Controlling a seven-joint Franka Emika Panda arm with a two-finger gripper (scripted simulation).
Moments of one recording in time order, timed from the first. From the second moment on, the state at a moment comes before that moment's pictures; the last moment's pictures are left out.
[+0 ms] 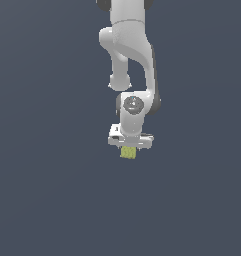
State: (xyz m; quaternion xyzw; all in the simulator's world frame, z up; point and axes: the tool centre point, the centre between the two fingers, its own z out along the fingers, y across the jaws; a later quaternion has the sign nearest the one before) arm -0.023 0.044 0.037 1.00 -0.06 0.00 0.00
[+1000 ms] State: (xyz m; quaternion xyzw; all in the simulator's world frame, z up) arm -0.049 0.028 0.233 1.00 -0.06 0.00 0.00
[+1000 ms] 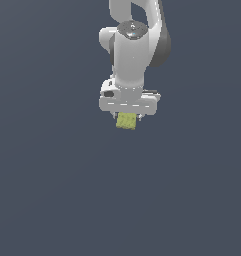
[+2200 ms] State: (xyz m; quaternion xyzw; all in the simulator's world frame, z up) arm -0.071 0.010 0.446 1.00 -0.06 0.00 0.00
